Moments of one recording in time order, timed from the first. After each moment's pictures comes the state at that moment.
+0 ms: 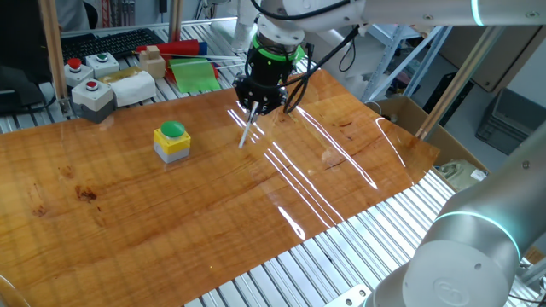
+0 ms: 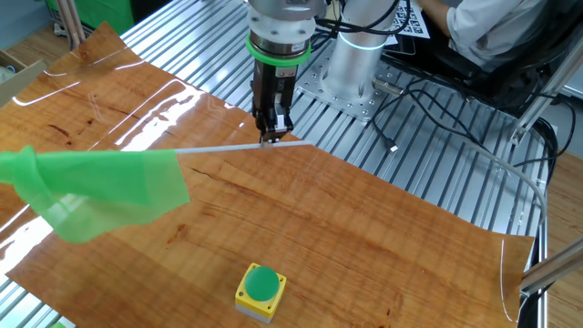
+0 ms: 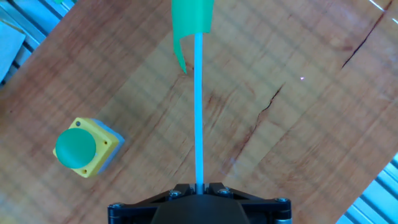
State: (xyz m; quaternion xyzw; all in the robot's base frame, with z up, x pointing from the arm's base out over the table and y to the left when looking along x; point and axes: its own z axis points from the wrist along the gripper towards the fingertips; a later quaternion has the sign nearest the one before) arm 0.505 0.015 0.222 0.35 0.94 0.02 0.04
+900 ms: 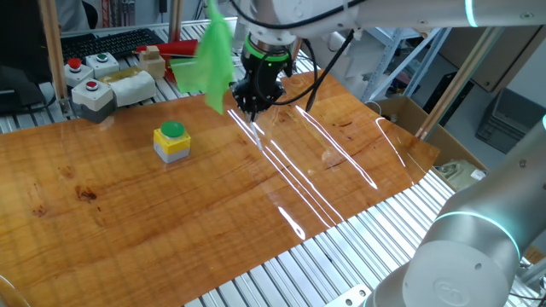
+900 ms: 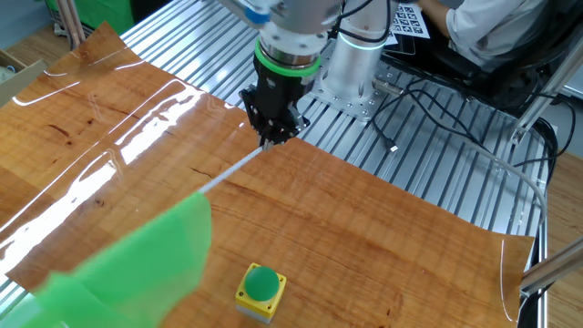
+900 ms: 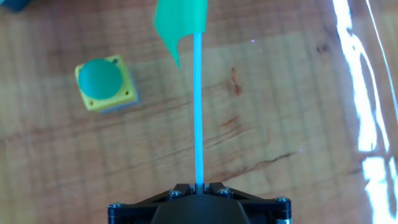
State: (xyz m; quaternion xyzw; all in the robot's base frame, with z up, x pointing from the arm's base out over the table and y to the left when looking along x) arm 0.507 0.016 0.221 0.06 1.00 -0.04 0.03
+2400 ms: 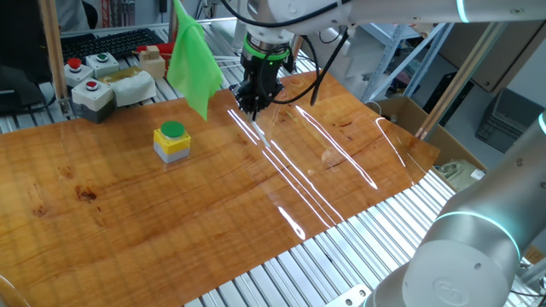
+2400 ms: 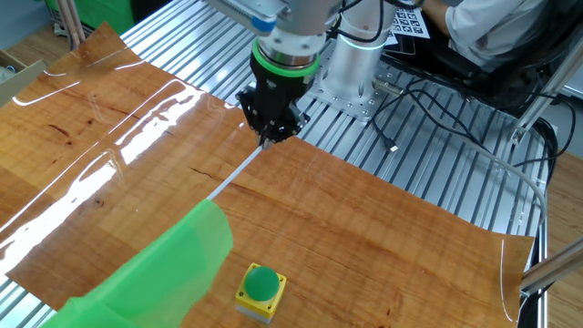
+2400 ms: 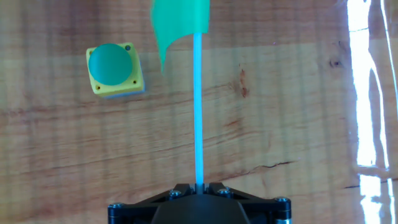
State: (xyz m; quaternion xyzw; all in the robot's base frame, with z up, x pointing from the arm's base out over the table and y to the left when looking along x) arm 0.512 0.011 0.218 0.02 1.00 -0.03 0.03
